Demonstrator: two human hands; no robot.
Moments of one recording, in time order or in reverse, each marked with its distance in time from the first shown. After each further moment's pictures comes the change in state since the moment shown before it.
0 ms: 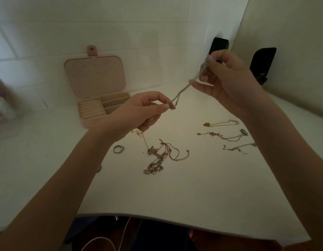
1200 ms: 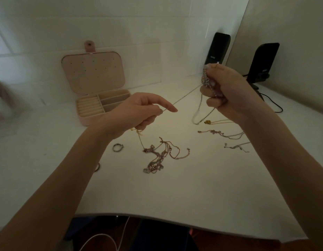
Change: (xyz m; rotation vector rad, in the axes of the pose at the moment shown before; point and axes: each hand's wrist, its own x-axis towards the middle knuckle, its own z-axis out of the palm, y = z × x) left_hand 0.001 -0.003 -0.004 0.119 -0.008 -0.065; right_hand 0.001 0.016 -0.015 -0.107 0.001 0.176
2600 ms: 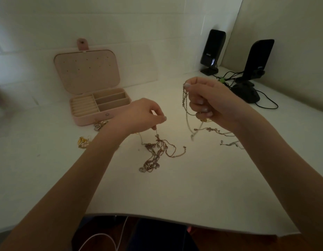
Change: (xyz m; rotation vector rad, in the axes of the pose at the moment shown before) left_hand 0.024 -0.007 0.019 0.465 0.157 -0.248; right_hand -0.012 0.014 0.004 -0.175 -0.156 0.091
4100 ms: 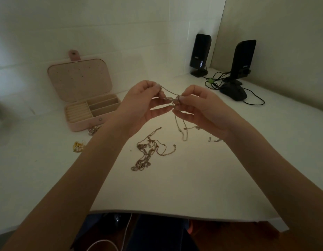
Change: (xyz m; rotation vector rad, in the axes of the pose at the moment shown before) left_hand -0.010 0.043 0.010 -1.118 0.053 0.139; right_hand -0.021 0.018 -0.005 0.328 0.022 -0.077
